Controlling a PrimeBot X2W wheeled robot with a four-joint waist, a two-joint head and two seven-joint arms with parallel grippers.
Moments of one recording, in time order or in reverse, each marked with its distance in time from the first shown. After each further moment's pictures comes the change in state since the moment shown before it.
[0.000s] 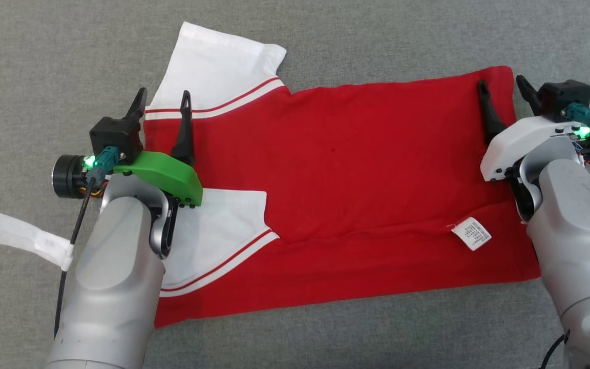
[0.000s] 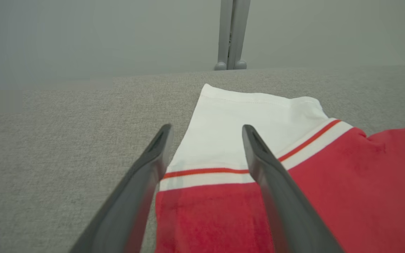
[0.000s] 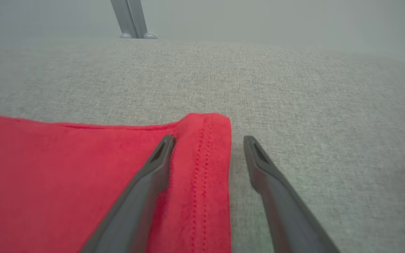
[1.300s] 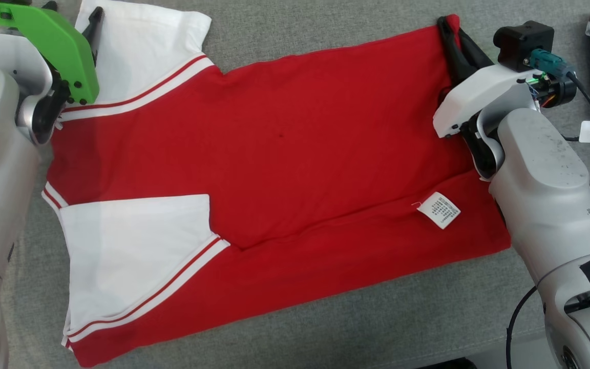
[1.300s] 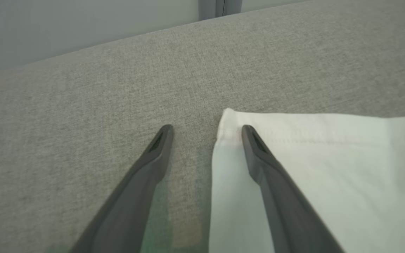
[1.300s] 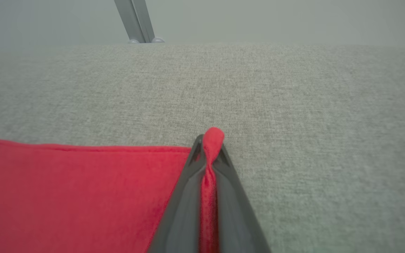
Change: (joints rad) left arm -0.475 0.331 -0.475 0.178 -0.512 -0.035 0.472; right arm -0.159 0.044 0.253 0.006 0.212 0.000 -0.013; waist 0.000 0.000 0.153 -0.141
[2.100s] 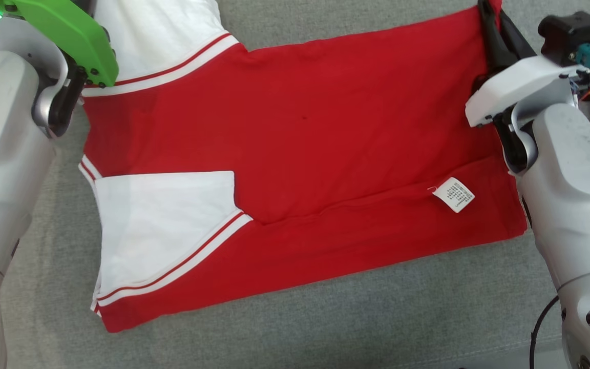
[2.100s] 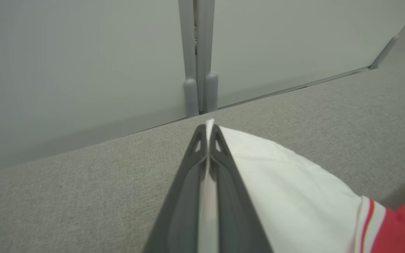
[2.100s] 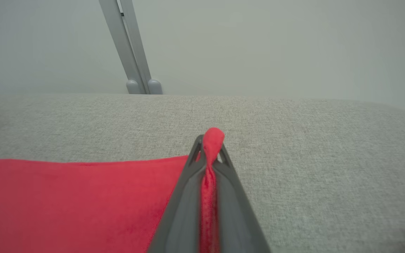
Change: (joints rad) left arm -0.050 0.020 -0.177 -0.066 -0.151 0.000 -0.302; right arm 0.061 -0.053 -0.081 -0.169 -0.018 0.000 0.002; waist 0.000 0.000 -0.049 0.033
